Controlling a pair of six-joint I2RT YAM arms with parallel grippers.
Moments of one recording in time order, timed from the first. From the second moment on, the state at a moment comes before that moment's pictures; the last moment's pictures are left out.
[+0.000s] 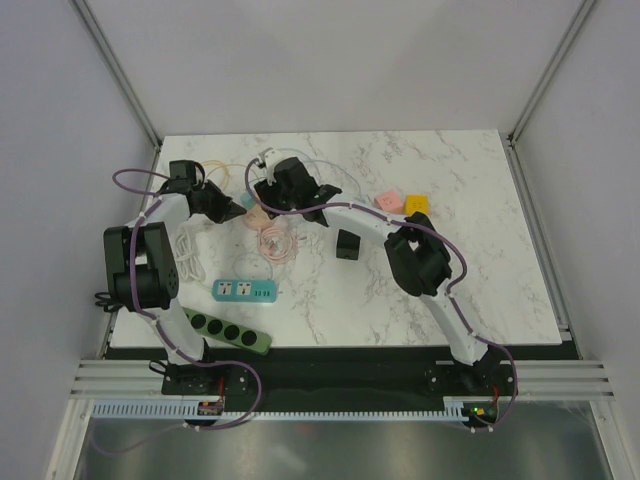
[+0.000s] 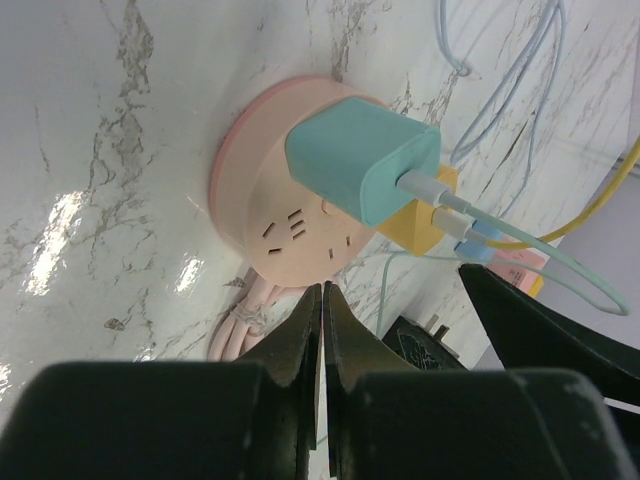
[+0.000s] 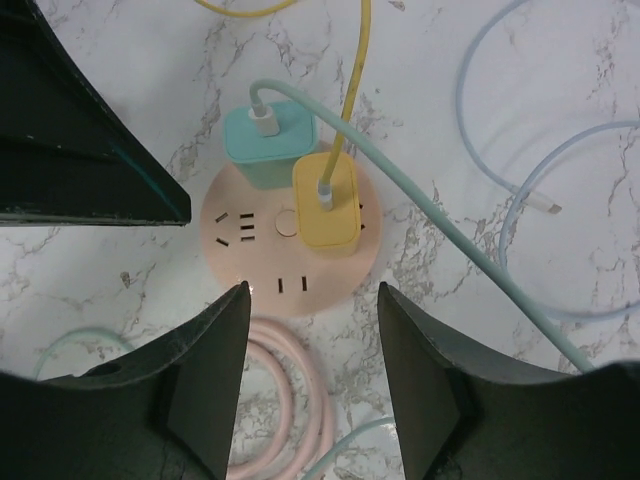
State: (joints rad) left arm 0.11 1.81 1.20 -0.34 0.45 -0.78; right arm 0.80 2.35 1.99 -0.16 0.00 0.07
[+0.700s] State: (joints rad) left arm 0.11 1.81 1.20 -0.33 0.46 -0.78; right arm 0.80 2.52 2.15 -0.10 -0.01 0.05
